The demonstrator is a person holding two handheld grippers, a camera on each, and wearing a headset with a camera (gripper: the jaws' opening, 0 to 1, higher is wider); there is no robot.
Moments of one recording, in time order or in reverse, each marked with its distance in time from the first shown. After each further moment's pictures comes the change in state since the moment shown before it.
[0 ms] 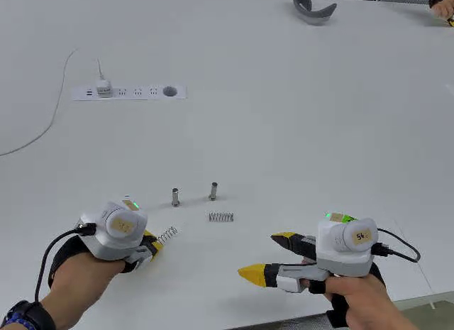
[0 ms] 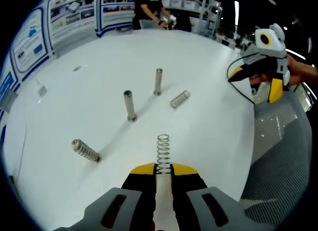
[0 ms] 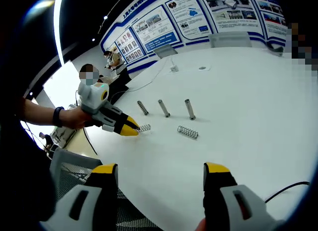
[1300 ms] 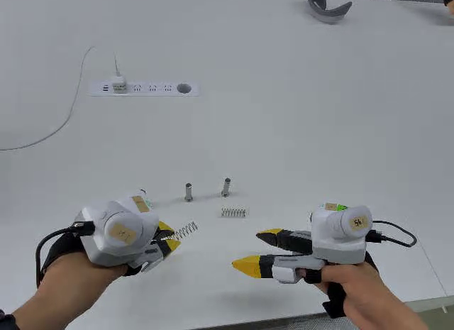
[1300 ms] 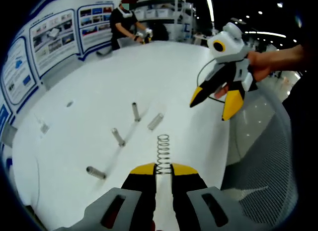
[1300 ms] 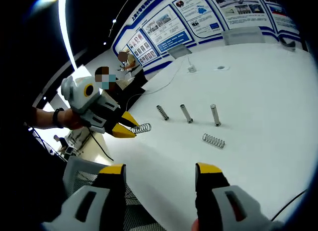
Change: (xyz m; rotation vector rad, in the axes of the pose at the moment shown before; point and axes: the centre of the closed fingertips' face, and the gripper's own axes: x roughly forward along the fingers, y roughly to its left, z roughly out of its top) left arm -0.054 -0.038 0.038 0.203 -0.080 -0.056; right arm 0.022 0.034 0.018 0.026 -0.013 0.159
